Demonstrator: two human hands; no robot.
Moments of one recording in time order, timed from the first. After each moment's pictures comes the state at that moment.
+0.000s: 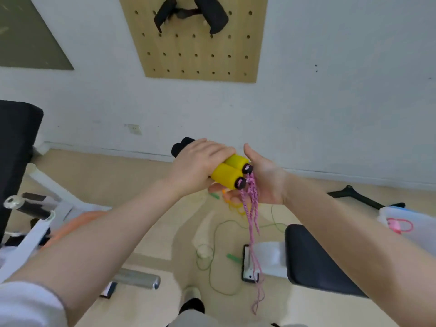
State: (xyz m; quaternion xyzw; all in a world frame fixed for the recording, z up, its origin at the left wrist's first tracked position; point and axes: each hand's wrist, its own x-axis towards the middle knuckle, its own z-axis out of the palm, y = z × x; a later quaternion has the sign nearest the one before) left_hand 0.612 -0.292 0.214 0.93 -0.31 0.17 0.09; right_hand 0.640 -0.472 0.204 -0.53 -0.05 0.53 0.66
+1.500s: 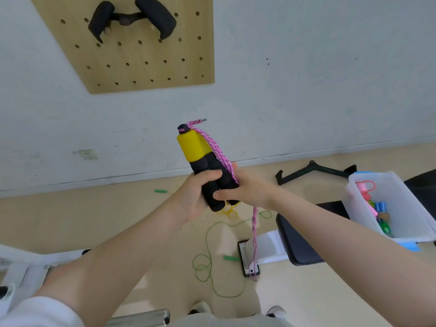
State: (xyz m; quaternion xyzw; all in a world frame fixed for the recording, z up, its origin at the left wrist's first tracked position) left_hand 0.634 -0.281 0.194 0.48 0.03 -0.29 0.83; right_hand 0.629 -0.428 0.204 -0.82 -0.09 0.26 0.50
